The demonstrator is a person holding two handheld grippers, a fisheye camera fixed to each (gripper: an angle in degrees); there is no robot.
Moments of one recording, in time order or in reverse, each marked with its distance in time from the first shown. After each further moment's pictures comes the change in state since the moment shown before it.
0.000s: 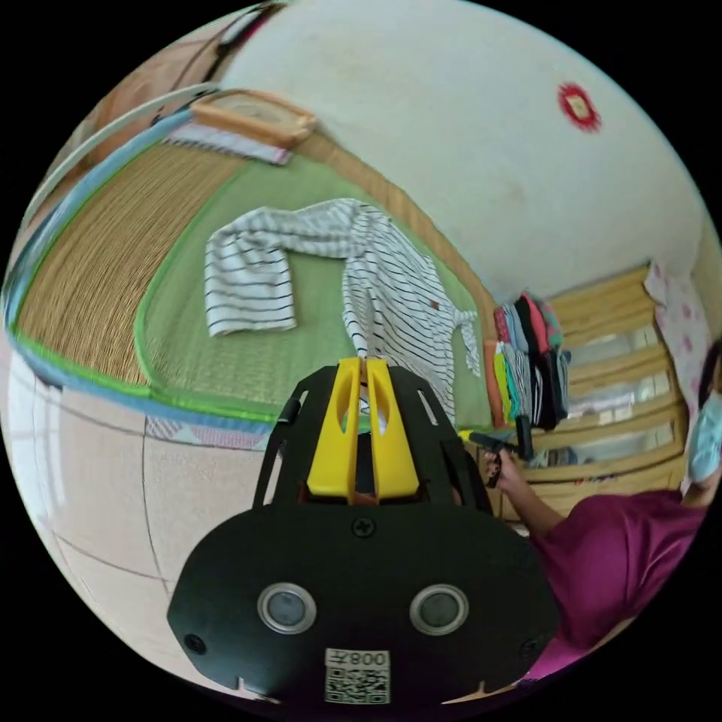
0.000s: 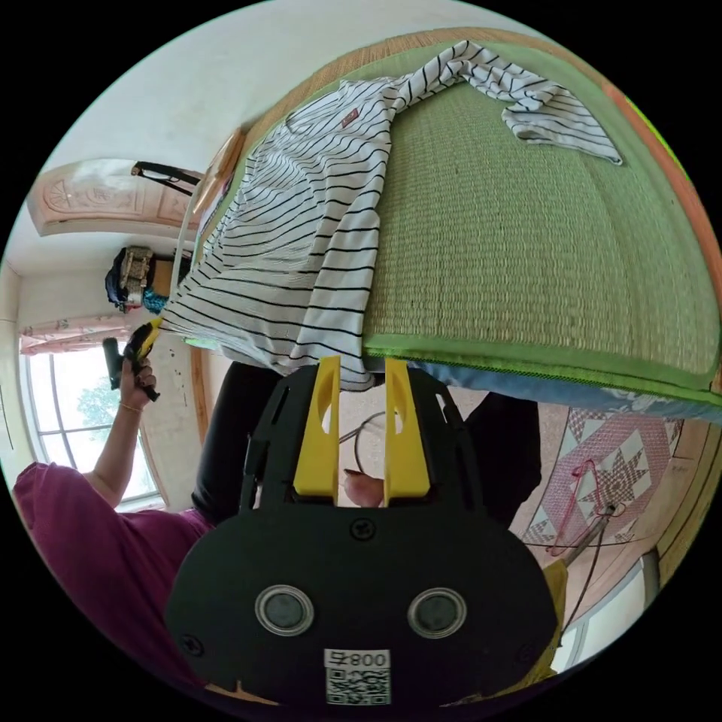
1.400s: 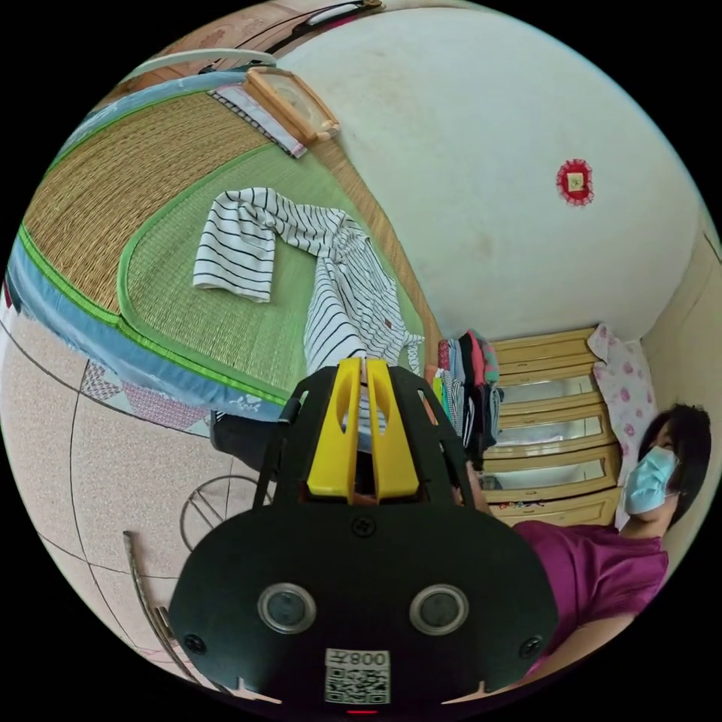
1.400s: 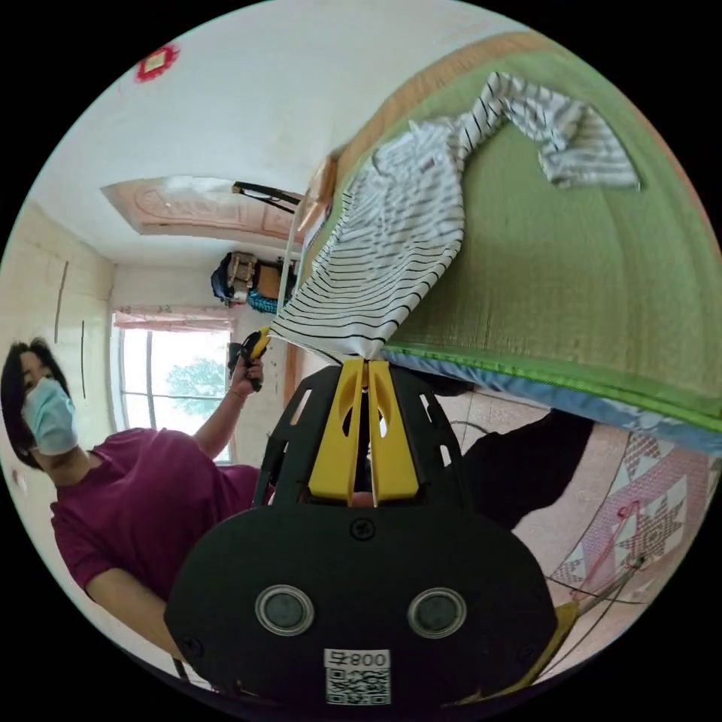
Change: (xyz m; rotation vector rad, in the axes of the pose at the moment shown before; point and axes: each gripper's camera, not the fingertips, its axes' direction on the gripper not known) left arm -0.029 0.054 -0.003 0.023 0.253 -0.063; right arm 0.036 -0.014 -0.068 0.016 -0.297 -0.185
